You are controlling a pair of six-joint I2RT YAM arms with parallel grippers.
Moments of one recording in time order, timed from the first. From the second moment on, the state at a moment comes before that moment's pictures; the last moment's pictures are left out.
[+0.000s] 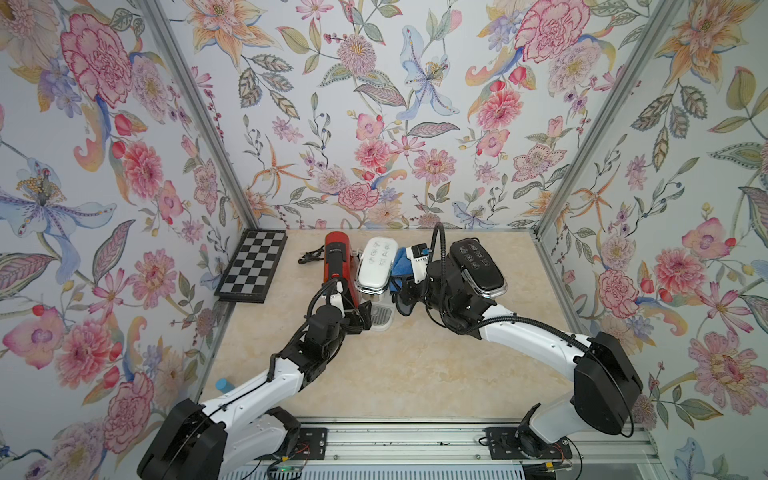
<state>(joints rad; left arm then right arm) -0.58 1.09 0.46 0.25 -0.18 -0.53 0.78 1.53 1.07 0.09 0.01 0.38</state>
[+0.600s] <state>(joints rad) -0.58 1.12 0.47 0.25 -0.18 -0.53 0.71 1.75 0.99 0.14 -0.11 0.36</state>
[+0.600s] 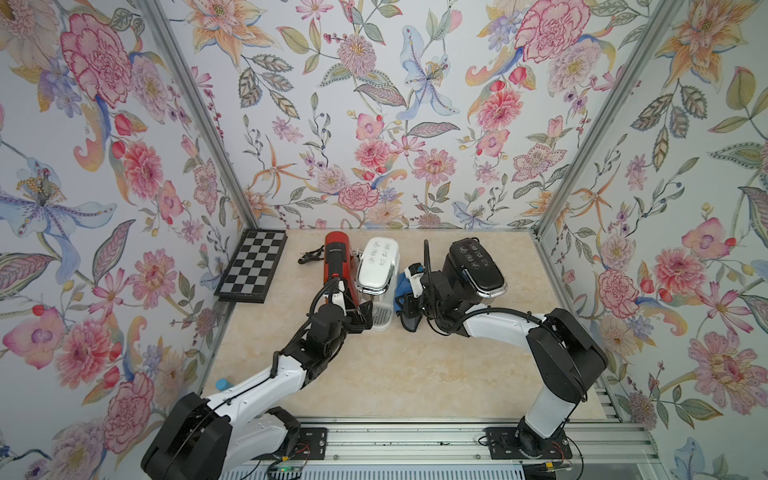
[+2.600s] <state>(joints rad) -0.59 1.15 0.47 0.25 -0.19 -0.53 0.70 1.58 1.02 0.12 -0.07 0.16</state>
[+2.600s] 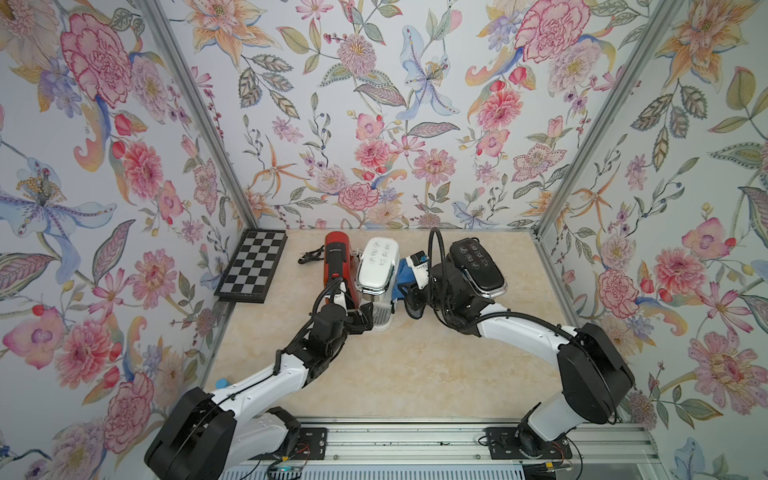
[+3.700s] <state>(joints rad) -0.60 1.20 0.49 0.24 -0.17 -0.53 0.65 1.65 1.04 0.12 -0.12 0.17</state>
